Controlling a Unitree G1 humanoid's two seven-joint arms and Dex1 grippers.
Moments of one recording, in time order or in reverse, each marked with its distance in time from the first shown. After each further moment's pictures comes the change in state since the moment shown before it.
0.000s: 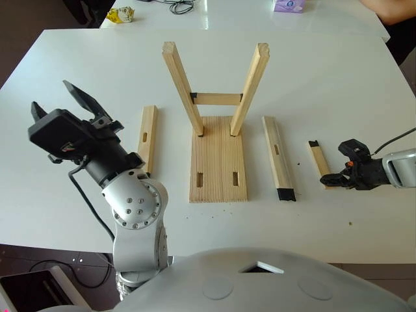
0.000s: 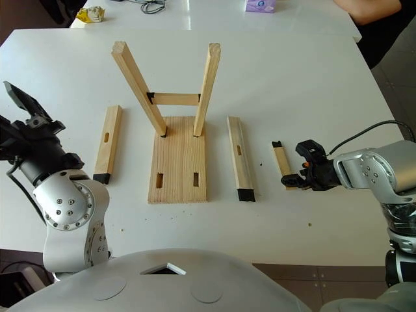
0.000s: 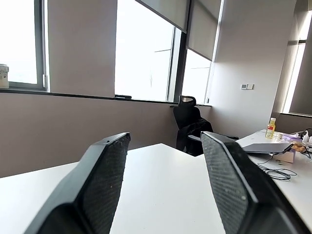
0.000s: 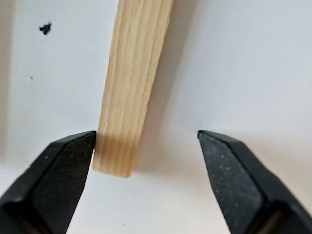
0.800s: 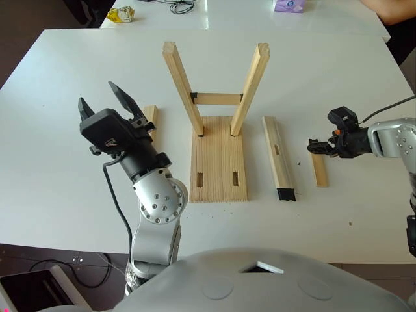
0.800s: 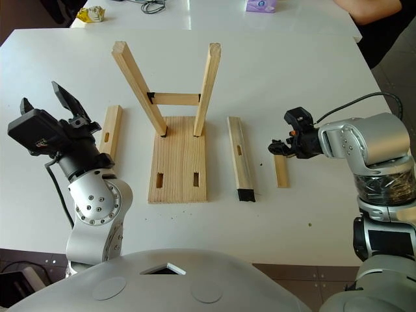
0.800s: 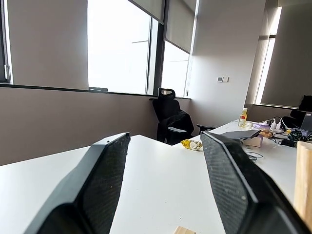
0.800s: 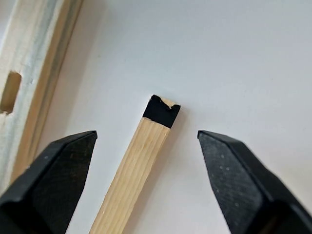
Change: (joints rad) left arm 0.007 0.037 -0.181 0.155 -0.040 -0.120 0.094; right arm -0.258 0.179 0.059 0.095 -0.243 0.001 0.064
